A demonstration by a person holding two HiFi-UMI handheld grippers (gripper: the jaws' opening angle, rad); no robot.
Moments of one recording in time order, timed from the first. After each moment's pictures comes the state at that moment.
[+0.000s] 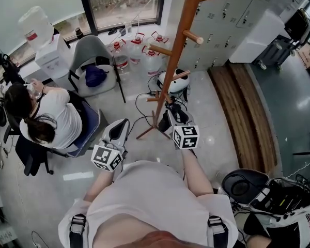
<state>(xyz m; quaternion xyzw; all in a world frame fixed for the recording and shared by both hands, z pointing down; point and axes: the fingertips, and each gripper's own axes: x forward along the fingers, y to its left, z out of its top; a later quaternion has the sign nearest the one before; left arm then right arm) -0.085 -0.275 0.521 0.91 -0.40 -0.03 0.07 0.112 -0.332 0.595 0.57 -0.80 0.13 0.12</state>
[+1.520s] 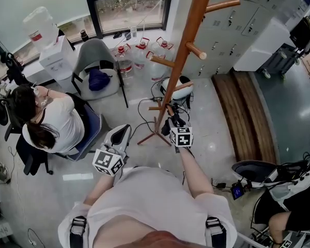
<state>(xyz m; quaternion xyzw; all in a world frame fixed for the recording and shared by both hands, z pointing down) -0.077 -0.297 0.526 0.91 -0.42 -0.02 0.08 0.133 -0.376 0.699 0.56 -0.78 0.19 0.23</state>
